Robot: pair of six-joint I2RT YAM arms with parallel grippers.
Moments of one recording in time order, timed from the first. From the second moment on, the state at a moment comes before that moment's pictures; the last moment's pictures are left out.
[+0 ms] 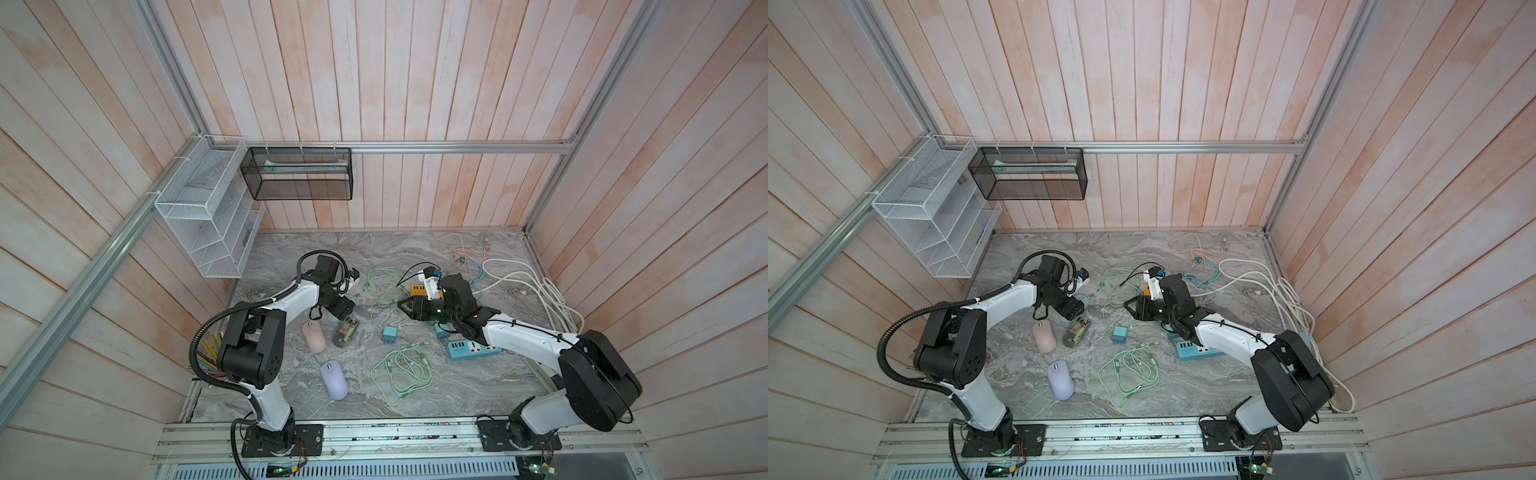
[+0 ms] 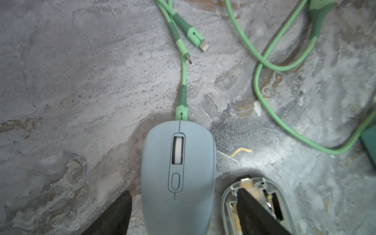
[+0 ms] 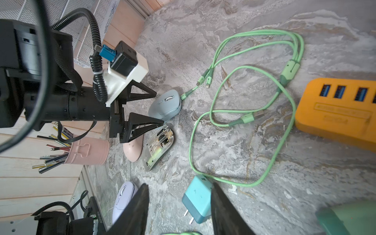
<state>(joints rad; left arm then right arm) -0.27 1.79 1.13 -0.52 0.15 0.47 0.63 1.48 0.77 0.16 -0.38 0.63</state>
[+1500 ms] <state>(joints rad) -0.41 1.18 0.84 -0.08 0.42 0.43 0.65 1.32 0.77 0.43 -0.67 0.78</state>
